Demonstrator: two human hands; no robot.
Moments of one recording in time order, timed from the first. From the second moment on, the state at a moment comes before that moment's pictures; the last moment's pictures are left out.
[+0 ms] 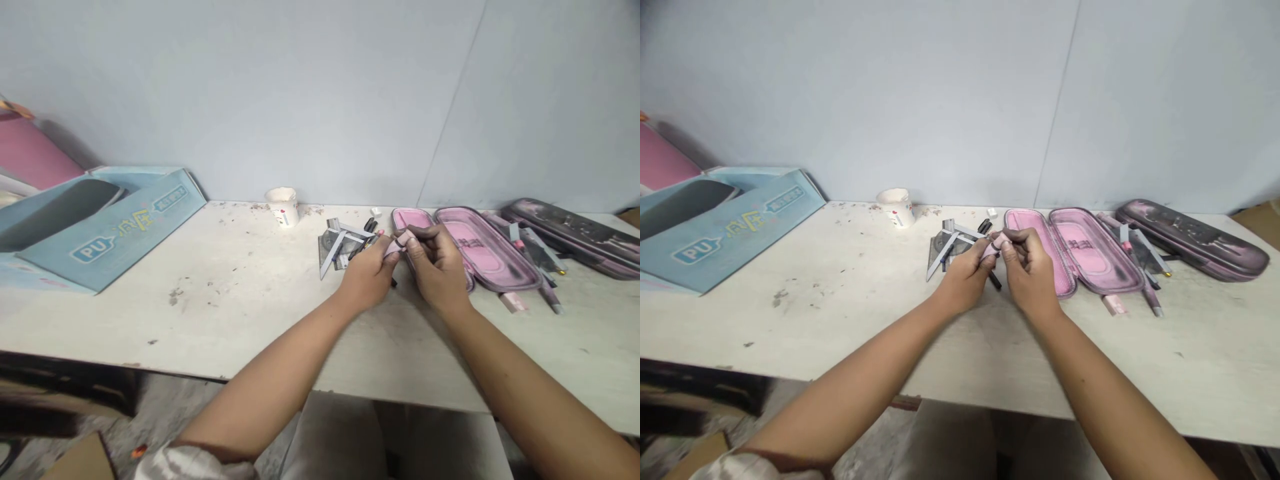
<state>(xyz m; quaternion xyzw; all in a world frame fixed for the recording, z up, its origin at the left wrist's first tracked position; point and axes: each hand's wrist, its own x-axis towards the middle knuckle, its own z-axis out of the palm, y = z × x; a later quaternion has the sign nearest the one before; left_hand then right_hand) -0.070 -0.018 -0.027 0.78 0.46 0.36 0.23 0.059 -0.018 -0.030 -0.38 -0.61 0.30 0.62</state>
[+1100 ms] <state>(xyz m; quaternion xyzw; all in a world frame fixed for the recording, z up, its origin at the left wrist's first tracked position) -0.073 -0.020 -0.004 0.60 0.41 0.52 0.44 0.061 -0.027 -0.016 -0.32 -0.72 0.29 0.55</state>
